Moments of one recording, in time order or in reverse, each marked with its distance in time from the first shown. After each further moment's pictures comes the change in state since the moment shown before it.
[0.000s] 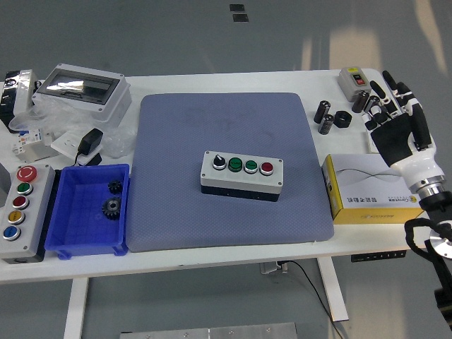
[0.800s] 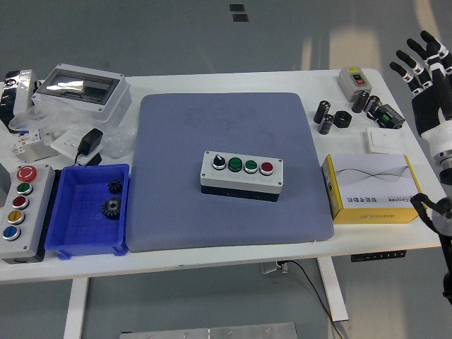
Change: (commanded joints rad) left arm -0.040 0.012 0.022 0.000 -0.028 0.008 -0.027; right arm 0.048 -0.012 -0.030 0.134 -0.449 -0.431 0.072
